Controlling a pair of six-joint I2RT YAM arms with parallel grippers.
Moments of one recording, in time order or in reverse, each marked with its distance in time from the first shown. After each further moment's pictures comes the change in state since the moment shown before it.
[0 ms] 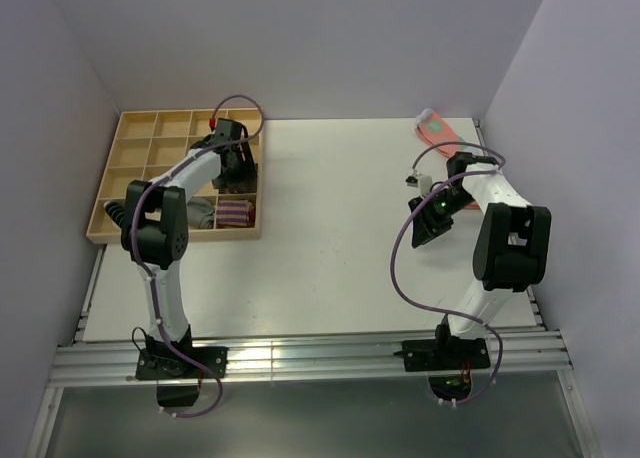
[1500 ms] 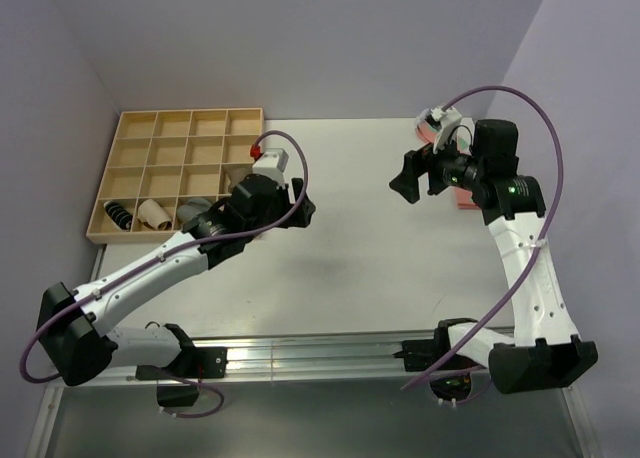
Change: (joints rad) left arm -0.573 -0.800 -0.527 0.251 -0.051 -0.076; right arm 0.179 -0.587 0.130 0.369 -0.049 0.433
